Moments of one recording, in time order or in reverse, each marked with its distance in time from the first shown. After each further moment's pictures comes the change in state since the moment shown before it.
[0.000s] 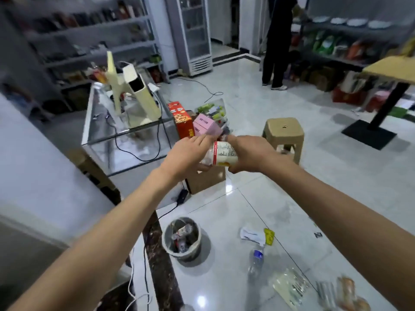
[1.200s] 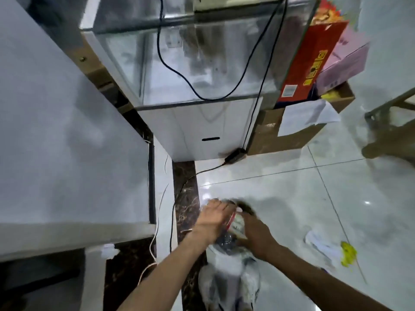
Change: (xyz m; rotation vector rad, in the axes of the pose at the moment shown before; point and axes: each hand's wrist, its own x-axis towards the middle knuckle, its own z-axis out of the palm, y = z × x) left_hand -0.186 -0.224 0.534 -0.459 -0.607 -0.456; right_hand 0.250 -0.193 0.551 0.516 -0.705 0.088
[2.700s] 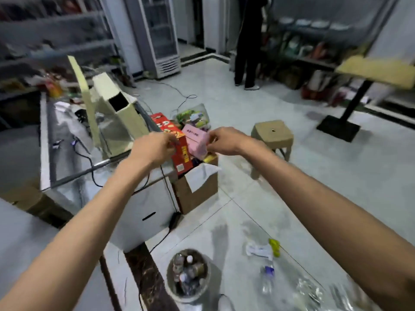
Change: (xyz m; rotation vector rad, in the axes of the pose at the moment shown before) left_hand -0.084 0.229 -0.491 0.284 0.428 0.156; right_hand -0.337 -0.119 -0.420 -0.049 0.618 0.096
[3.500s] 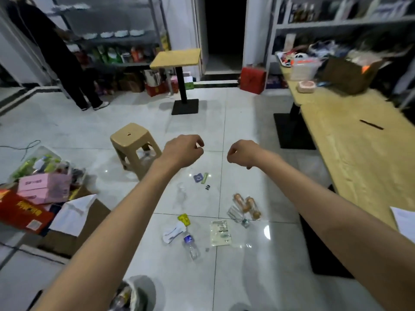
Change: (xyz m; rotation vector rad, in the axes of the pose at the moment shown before) left_hand -0.194 0.541 -0.003 -0.222 -0.152 0.820; right_hand -0.533 0.304 -0.019 0.365 0.297 0.913
